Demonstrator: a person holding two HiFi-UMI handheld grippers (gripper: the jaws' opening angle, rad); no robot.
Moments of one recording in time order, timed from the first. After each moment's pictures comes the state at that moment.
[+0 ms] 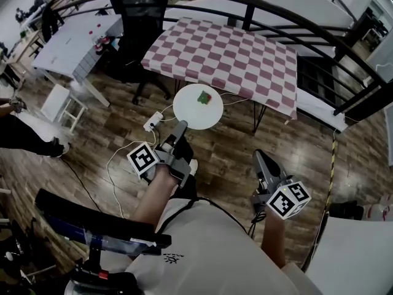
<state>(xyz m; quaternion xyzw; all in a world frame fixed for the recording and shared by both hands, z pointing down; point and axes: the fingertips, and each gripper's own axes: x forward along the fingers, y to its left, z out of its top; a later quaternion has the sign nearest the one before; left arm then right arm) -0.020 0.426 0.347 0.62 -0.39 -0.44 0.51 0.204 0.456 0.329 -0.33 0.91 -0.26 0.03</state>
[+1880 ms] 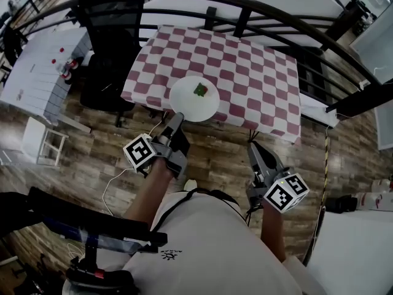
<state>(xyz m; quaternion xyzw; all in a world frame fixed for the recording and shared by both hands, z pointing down) -0.166 0.107 0.371 0.63 -0.34 -0.41 0.56 0.036 0.170 0.328 -0.39 0.89 -0.26 0.02</state>
